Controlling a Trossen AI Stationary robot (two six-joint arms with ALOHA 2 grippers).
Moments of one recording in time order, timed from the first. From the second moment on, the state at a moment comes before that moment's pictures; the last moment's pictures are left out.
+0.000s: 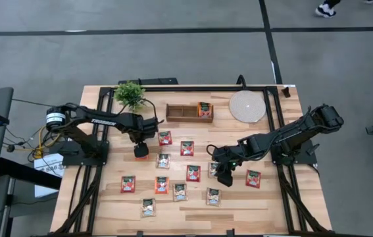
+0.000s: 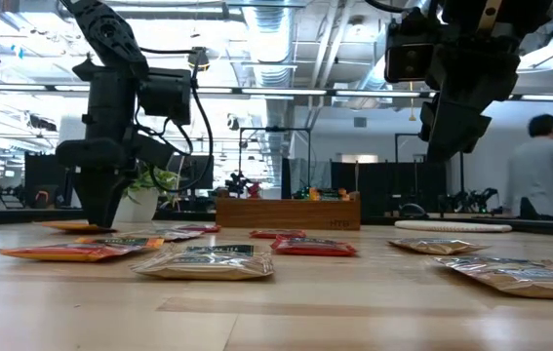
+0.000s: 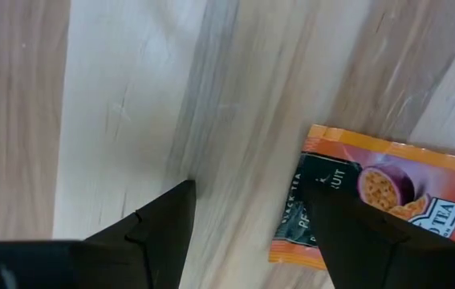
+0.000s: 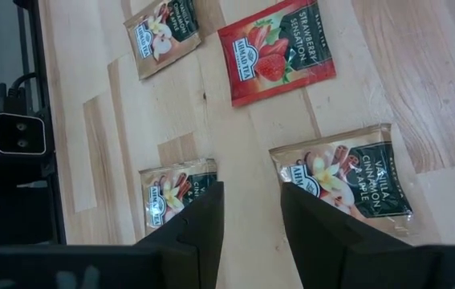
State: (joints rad) left arm 0.25 1.55 0.73 -0.69 -0.01 -0.04; right arm 0.27 1.46 0.82 -0.33 -0.15 0.61
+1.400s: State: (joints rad) left arm 0.25 1.44 0.72 -0.68 0.10 -0.19; right arm 0.27 1.46 0.82 -0.33 -0.15 0.60
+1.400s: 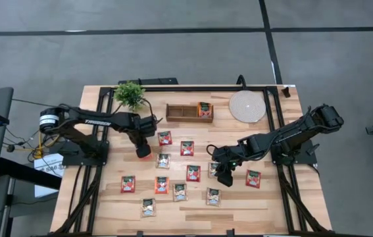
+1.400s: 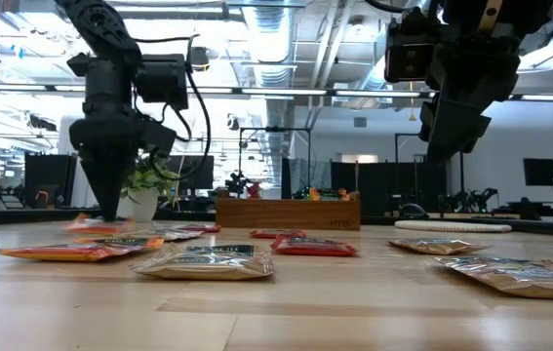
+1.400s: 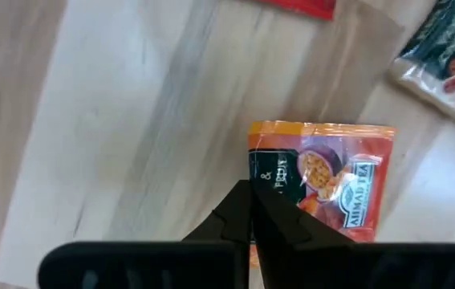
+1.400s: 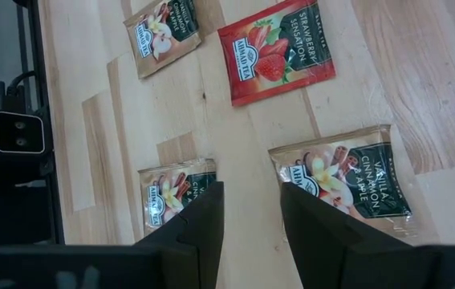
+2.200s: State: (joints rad) left arm 0.24 1.35 1.15 -0.95 -0.18 -0.08; right arm 0.27 1.46 0.82 -0.31 -0.13 0.59
